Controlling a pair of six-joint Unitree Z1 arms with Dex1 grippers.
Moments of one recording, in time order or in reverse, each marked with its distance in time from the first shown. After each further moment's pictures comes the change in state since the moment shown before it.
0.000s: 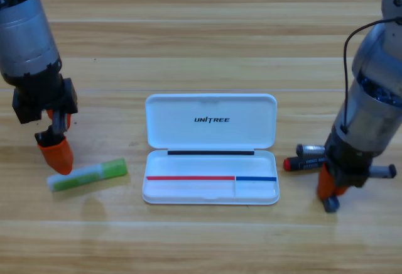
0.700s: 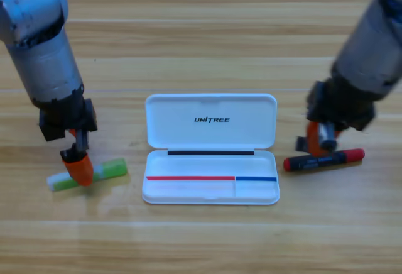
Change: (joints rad) arm 0 0.000 0.083 0.103 -0.208 0.010 0.000; arm 1 0.049 -0.102 -0.262 0.223 0.009 -1.390
